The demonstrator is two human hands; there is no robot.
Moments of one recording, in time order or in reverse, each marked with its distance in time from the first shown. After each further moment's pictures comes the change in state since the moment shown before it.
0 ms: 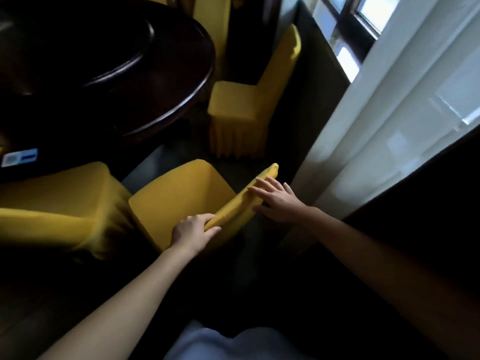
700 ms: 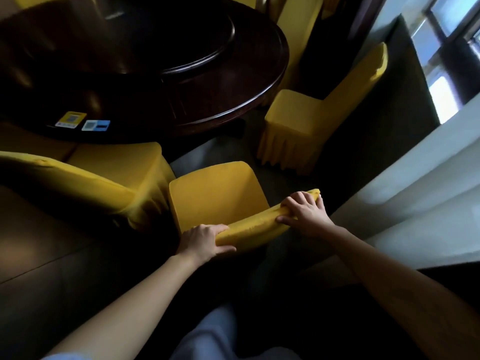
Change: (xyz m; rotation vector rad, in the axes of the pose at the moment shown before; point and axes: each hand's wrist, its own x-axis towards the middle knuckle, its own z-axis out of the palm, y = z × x) left_hand -0.004 -0.027 0.021 -0.012 0.173 -0.030; right_hand 0.071 0.035 0.008 -0.078 0.031 -0.143
